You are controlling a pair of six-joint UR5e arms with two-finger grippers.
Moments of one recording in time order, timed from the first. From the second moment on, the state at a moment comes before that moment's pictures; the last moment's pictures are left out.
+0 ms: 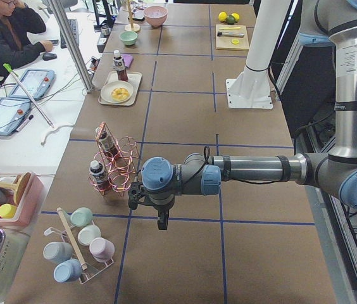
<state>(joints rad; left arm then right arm) -1.58 -1.44 -1.67 -1.58 -2.41 0.02 1.47 -1.48 1.81 -1.75 2.40 -0.03</state>
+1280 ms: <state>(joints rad) -1.58 -1.44 -1.68 -1.59 -2.41 0.02 1.63 -1.65 1.56 -1.49 2.48 -0.06</state>
